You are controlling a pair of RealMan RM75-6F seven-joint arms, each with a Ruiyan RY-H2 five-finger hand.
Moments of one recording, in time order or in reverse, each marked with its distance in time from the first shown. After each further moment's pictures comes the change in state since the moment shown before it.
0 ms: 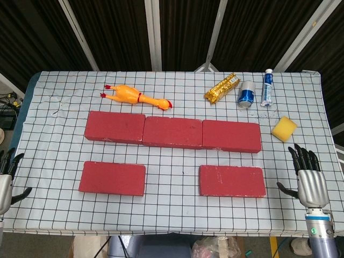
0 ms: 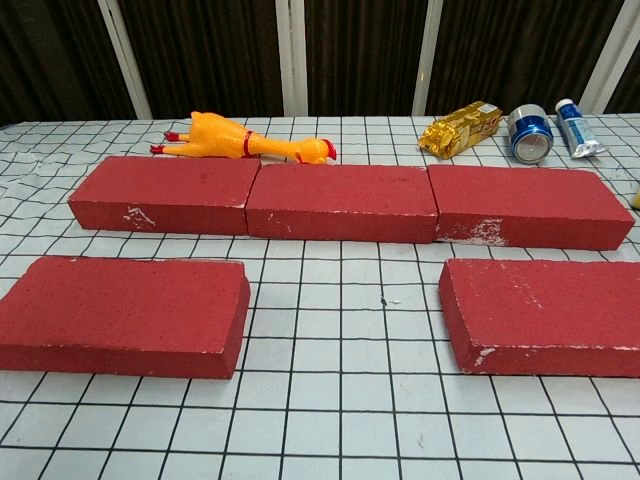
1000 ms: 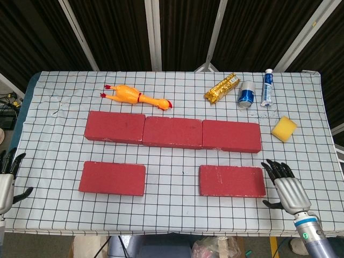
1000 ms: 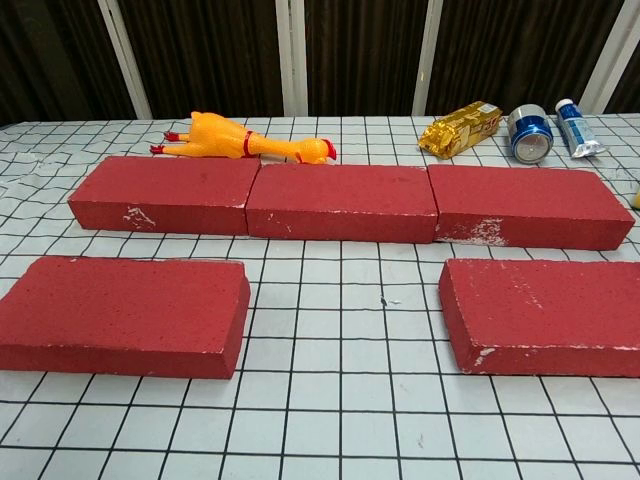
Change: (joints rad) left arm -0.008 -0.009 -0.003 0.000 -0.015 -0.015 0.017; right arm 0.088 0.207 -0.097 -0.303 0.027 -0.286 -0.148
